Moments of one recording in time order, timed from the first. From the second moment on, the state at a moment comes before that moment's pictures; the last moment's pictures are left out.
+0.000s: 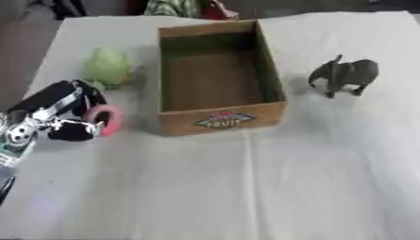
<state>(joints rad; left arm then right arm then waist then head) -0.36 0.65 -0.06 -1.69 -0.63 0.14 -0.40 -0.46 -0.58 -0.13 -1.71 -0.12 -0.10 -0.16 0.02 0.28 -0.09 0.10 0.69</state>
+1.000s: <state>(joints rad) -0.48 0.64 -0.08 -1.71 -0.62 0.22 -0.12 -0.46 -0.58 -0.13 -1.71 -0.12 -0.10 -0.16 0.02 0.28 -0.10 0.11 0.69</state>
